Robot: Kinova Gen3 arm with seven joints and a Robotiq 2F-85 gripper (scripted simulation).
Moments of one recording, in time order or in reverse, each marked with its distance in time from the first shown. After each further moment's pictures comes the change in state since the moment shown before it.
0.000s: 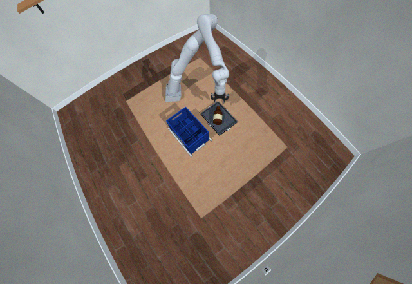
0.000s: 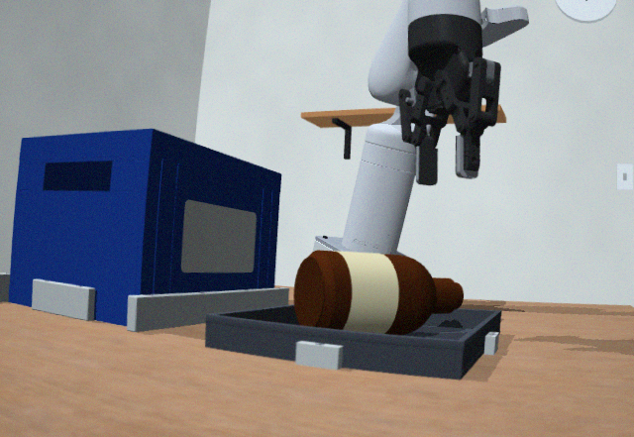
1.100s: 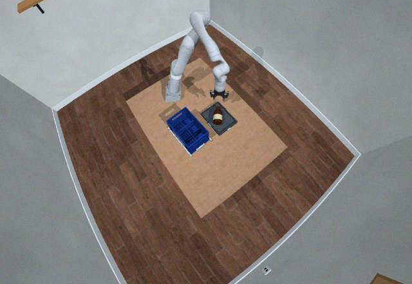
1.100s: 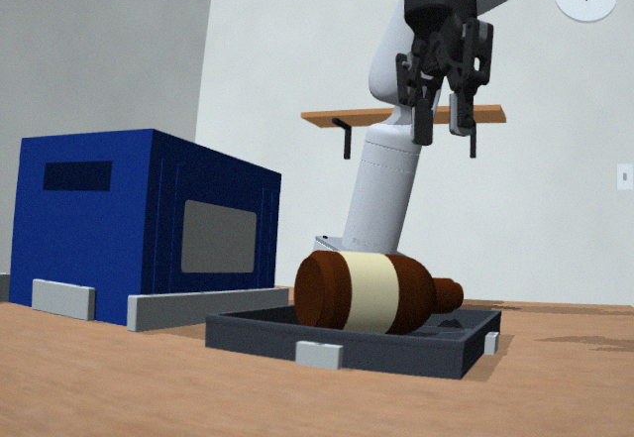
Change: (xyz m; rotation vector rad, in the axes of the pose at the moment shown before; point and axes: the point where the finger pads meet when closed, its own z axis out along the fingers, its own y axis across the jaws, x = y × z) arm -0.003 -0.005 -0.040 0.018 -0.003 0.009
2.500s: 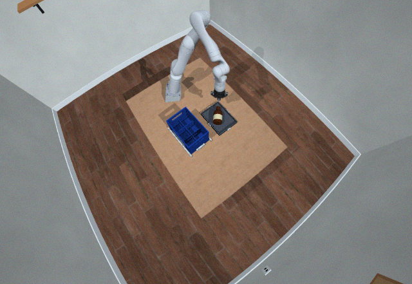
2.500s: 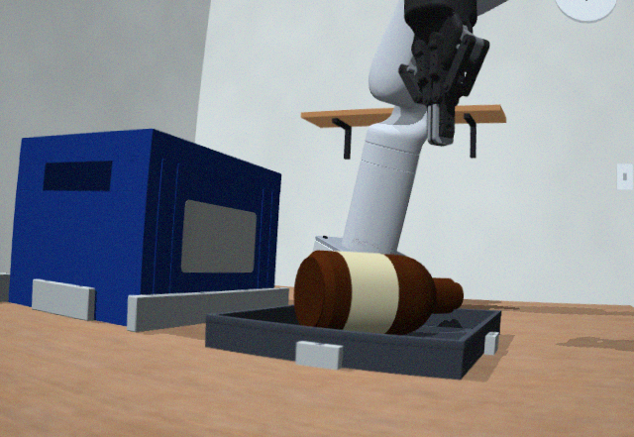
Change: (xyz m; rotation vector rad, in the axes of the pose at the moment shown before) arm 0.000 0.000 0.000 0.000 0.000 0.000
